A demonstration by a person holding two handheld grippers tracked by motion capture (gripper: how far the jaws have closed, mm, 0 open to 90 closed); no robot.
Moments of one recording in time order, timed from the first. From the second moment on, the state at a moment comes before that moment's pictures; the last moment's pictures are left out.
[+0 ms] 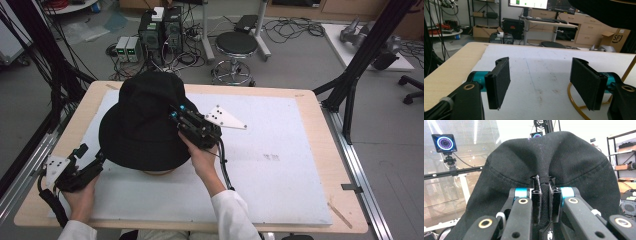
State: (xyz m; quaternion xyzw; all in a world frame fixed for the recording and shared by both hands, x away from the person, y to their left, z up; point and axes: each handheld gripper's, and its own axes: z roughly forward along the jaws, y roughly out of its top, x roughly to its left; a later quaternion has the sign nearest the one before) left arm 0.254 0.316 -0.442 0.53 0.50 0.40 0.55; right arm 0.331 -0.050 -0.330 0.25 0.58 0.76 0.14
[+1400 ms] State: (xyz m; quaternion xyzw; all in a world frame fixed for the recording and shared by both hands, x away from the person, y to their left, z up) left arm 0.253 0.316 -0.442 0.53 0.50 0.40 0.55; right arm 0.329 -0.099 -0.318 0.29 0.58 0.73 0.20
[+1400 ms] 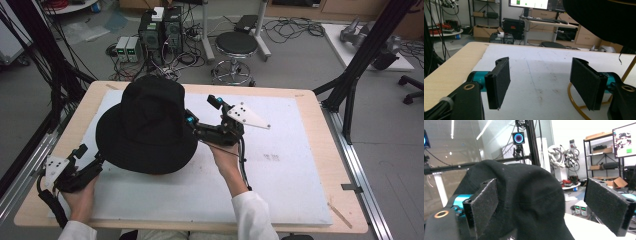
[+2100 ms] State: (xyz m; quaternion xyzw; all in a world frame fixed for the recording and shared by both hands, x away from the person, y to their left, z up) left arm 0.252 0.317 -0.442 0.52 0.51 0.40 0.55; right arm 0.311 -0.184 -0.321 0.33 0.58 0.70 0.25
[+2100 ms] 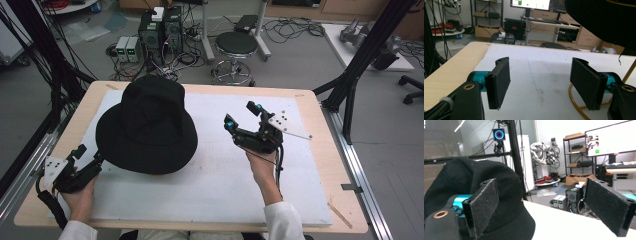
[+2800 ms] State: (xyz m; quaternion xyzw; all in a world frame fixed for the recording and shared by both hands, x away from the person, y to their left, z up) left arm 0.252 0.316 -0.443 0.52 0.51 0.39 0.56; right arm 0.286 -0.258 -0.364 0.40 0.56 0.67 0.27
